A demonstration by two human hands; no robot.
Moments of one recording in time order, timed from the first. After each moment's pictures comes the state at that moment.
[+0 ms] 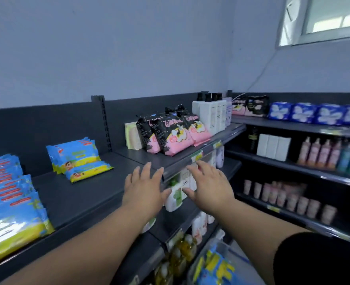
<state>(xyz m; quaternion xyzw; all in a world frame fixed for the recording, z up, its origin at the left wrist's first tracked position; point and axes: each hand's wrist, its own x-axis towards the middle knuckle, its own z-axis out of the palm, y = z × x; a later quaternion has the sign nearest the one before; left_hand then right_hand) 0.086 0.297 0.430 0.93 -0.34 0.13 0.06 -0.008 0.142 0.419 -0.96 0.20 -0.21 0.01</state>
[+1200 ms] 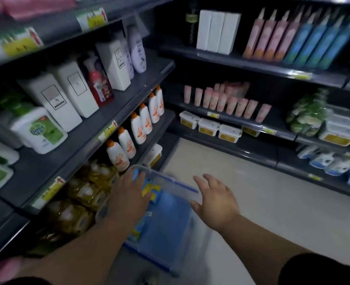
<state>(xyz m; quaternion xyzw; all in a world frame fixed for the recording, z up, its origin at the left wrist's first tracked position) -0.001 0.008 0.121 0.89 -0.45 -0.08 0.05 -0.192 -0.119 0.136 -0.91 0.39 0.07 0.16</state>
